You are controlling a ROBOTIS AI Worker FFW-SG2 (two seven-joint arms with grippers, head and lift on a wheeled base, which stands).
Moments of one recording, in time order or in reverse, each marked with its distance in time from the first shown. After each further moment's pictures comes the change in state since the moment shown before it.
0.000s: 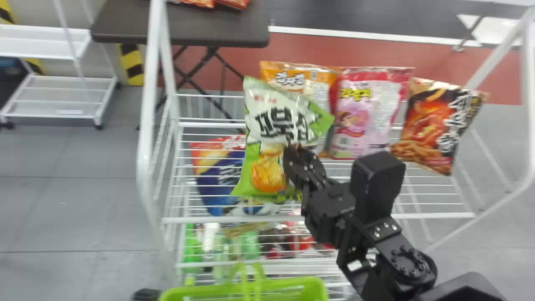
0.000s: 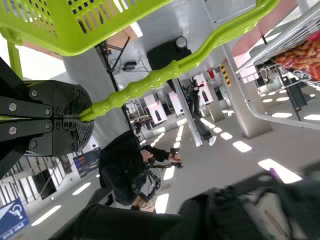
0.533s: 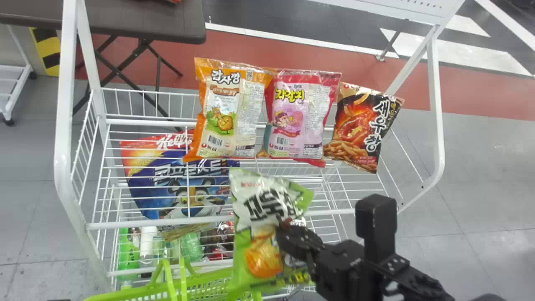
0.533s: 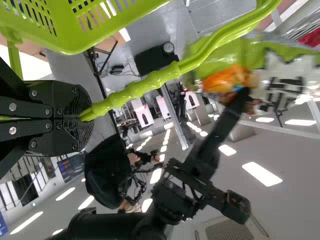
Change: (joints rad) left arm 0.000 -0.011 0.057 0.000 0.029 0.007 0.005; right arm 0.231 -0.099 -0.355 -0.181 -0.208 0.430 0.224
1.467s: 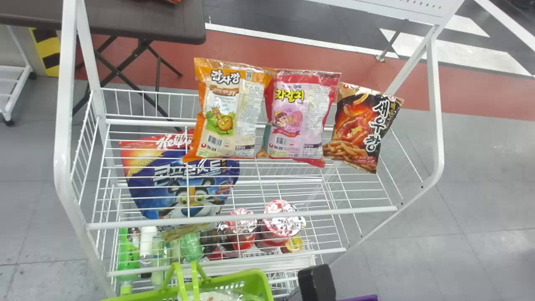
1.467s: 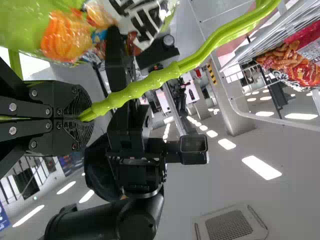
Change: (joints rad) left arm 0.021 -0.013 -0.035 -0.019 -0.004 0.000 -0.007; right arm -0.025 0.131 0.161 0.170 0.144 0.299 0.204
